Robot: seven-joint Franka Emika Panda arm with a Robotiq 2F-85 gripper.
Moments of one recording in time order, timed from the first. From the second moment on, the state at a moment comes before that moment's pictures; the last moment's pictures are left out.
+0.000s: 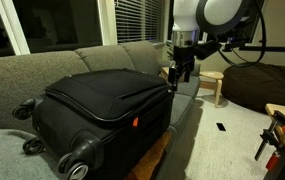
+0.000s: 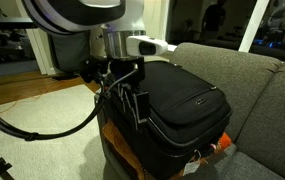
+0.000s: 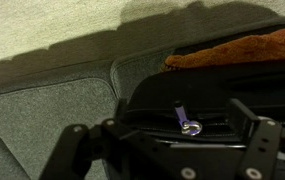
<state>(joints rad) -0.04 0.17 -0.13 -2.43 -0.26 2.65 0.34</state>
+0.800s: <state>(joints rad) -0.03 0.18 -0.16 -2.44 -0.30 2.75 0.38</state>
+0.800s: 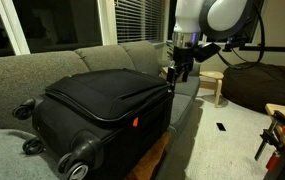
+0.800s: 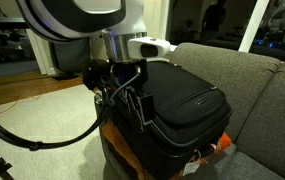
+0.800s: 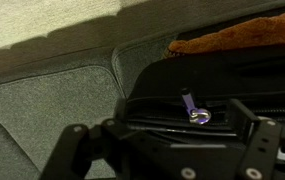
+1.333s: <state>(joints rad) -0.02 0.18 -0.17 -2.51 -0.31 2.81 0.41</state>
